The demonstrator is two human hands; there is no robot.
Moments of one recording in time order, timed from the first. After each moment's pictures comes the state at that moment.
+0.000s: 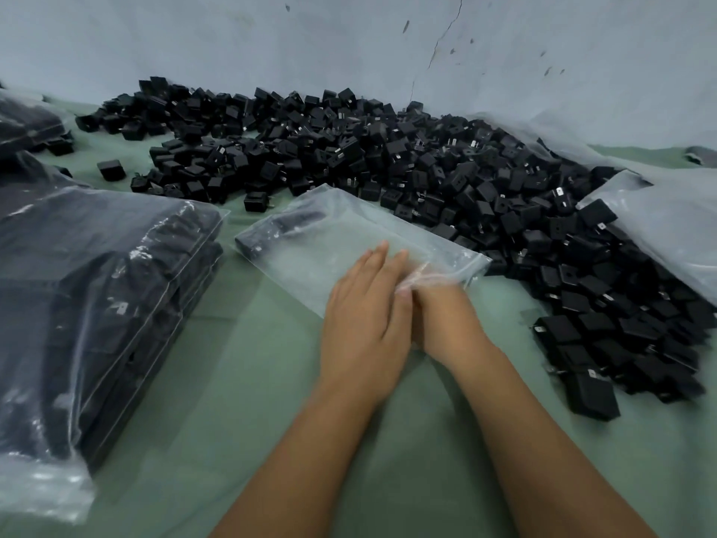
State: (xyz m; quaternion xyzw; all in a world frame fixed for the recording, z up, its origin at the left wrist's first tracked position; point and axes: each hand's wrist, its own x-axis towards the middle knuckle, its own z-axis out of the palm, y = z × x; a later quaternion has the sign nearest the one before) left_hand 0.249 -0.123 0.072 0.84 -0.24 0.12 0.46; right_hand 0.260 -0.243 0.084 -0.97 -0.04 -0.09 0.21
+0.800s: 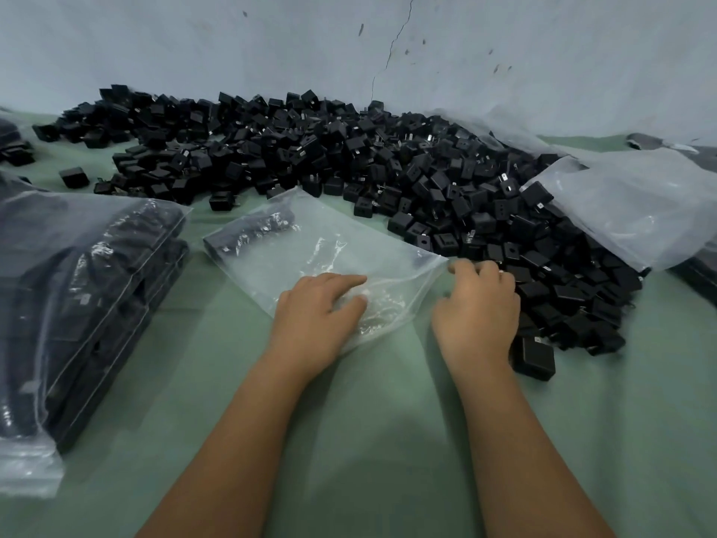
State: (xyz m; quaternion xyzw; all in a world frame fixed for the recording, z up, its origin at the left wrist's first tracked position) left_hand 0.253 -0.107 0.072 0.90 -0.25 -0.02 0.36; right_hand 0.195 -0.283 0.071 -0.91 0.31 -0.26 0.08
